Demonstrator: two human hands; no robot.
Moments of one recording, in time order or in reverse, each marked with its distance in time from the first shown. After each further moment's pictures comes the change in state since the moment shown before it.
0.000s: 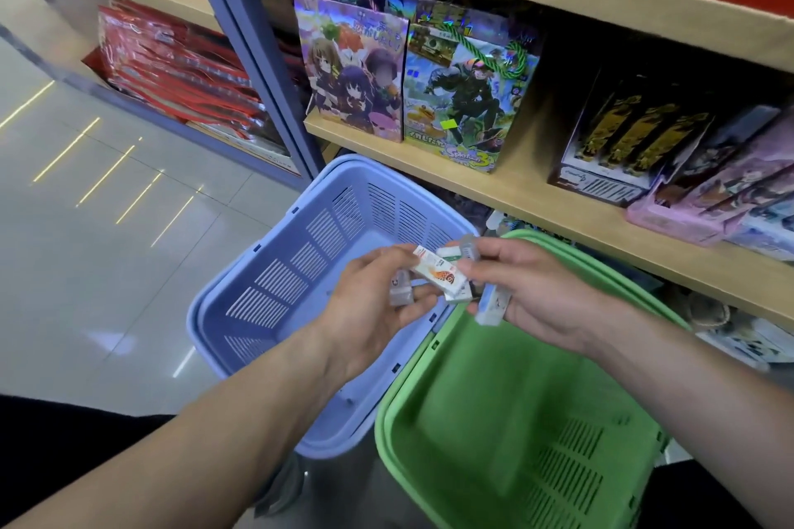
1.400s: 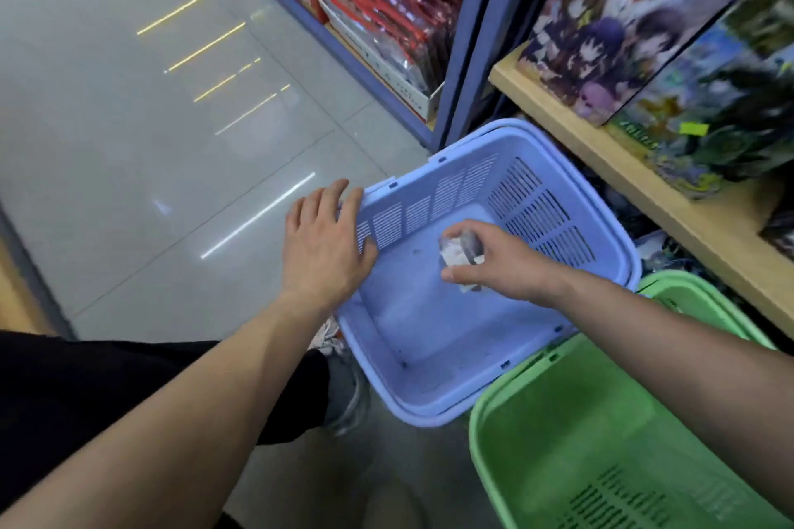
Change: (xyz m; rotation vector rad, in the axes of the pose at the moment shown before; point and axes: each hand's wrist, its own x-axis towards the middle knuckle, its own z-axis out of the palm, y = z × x) left_hand 0.039 -0.002 -0.230 1.596 0.778 0.631; right_hand 0.152 0.061 0.110 -0.876 -0.289 -0.037
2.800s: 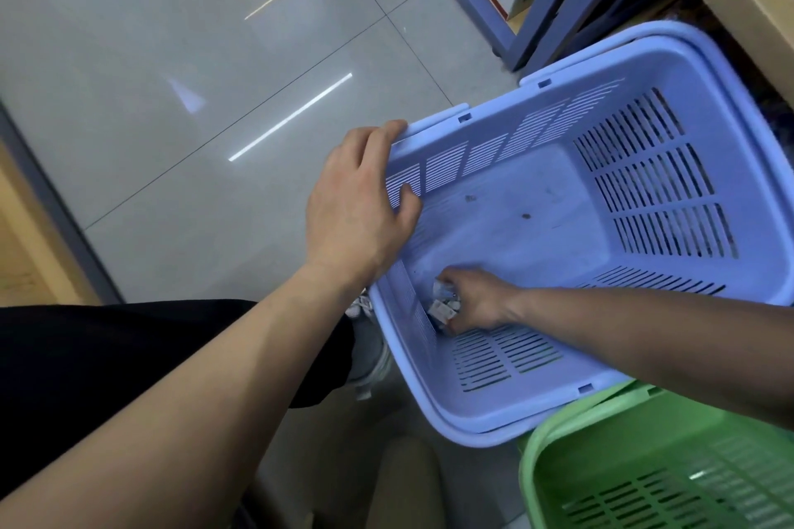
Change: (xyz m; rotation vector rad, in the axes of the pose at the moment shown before) left_hand 0.007 -0.011 0.031 -0.306 0.013 -0.196; right_hand 0.095 0.138 0.115 -0.650 -0.496 0.068
